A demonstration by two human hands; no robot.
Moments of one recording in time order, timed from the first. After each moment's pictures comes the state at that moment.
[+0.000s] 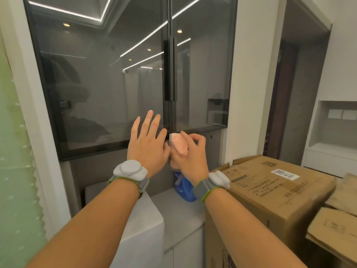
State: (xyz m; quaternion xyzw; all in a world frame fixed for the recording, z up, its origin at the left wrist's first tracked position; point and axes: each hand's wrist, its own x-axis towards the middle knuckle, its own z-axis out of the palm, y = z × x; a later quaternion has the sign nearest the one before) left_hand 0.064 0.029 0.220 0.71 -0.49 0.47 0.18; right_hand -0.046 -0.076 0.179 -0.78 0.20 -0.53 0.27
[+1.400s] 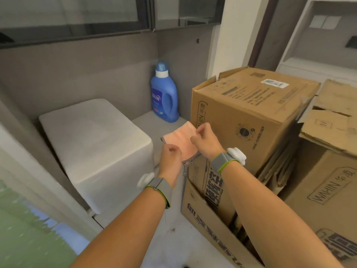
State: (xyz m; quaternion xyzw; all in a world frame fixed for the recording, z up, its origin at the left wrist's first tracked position) left_hand -0.012 -0.002 -0.057 0.68 -0.25 -0.36 0.59; right_hand -0.115 -0.087 -0.009 -0.71 0.49 -0.28 0.42
